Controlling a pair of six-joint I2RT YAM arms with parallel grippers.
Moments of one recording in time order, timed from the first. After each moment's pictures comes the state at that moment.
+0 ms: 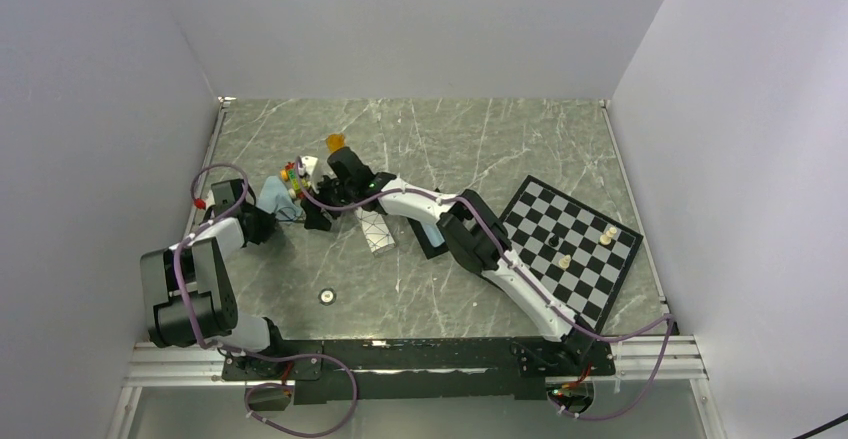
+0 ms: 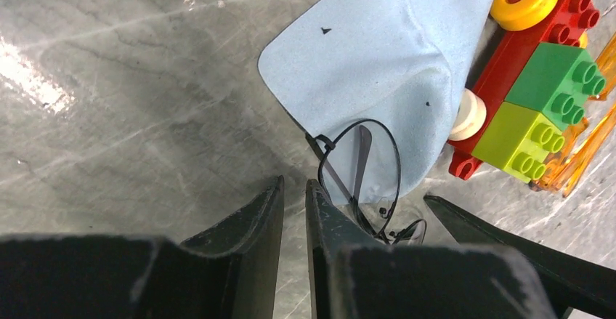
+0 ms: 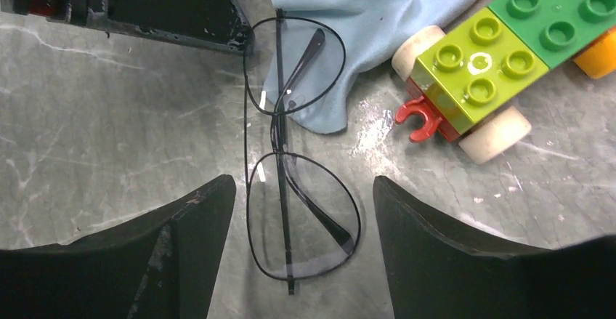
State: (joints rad) left arm 0.27 1.44 0.61 -0.10 0.03 -0.85; right arm 0.90 2.62 2.15 -0.09 -0.56 -0.13
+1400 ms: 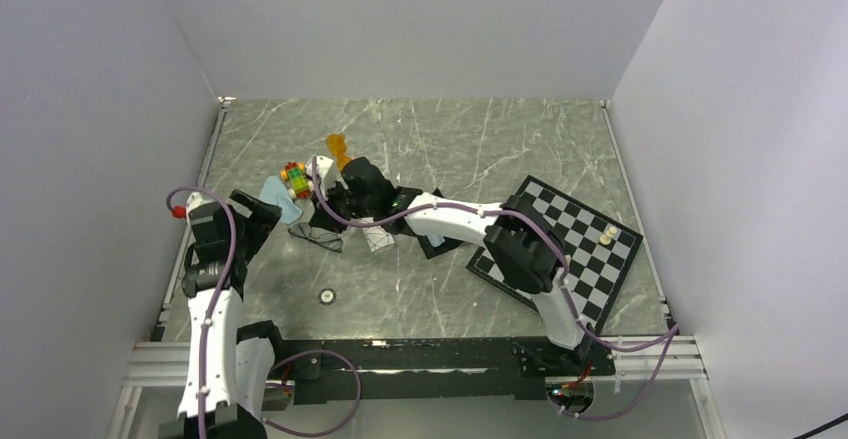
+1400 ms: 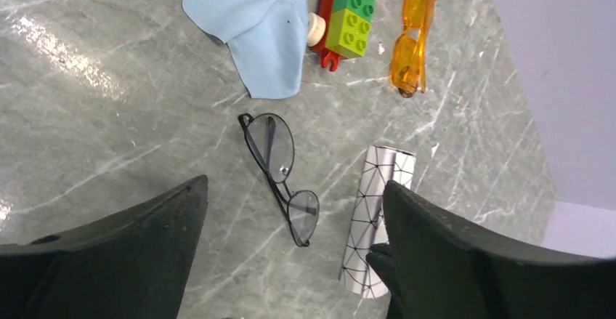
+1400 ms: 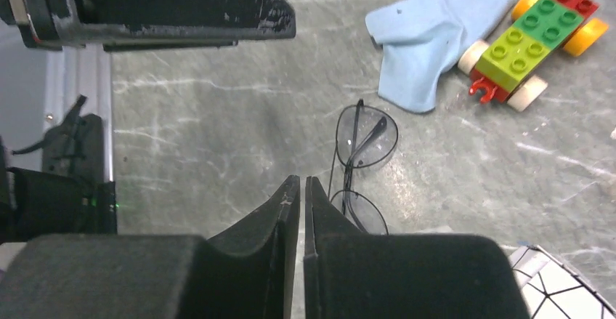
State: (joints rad) left arm 0.27 0.73 0.53 -0.39 0.10 -0.78; right arm 1.00 2.13 1.57 0.15 -0.39 0.08
